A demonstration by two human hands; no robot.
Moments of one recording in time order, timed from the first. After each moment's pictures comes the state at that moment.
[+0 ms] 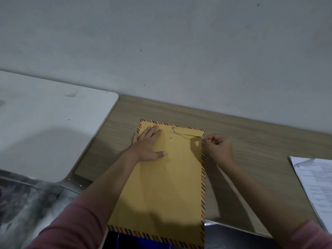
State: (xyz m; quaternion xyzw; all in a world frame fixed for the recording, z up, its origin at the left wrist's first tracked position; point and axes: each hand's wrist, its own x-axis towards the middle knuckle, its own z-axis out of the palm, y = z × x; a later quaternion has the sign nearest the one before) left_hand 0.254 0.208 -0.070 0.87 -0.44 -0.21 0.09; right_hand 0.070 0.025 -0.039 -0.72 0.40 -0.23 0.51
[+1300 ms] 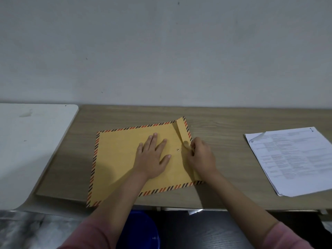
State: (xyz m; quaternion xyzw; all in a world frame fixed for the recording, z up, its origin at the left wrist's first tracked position) left_hand 0.161 0.164 -0.092 0.87 -0.47 -0.09 0.09; right_hand 0.024 0.031 -0.056 -0.87 0.39 -0.14 0.25
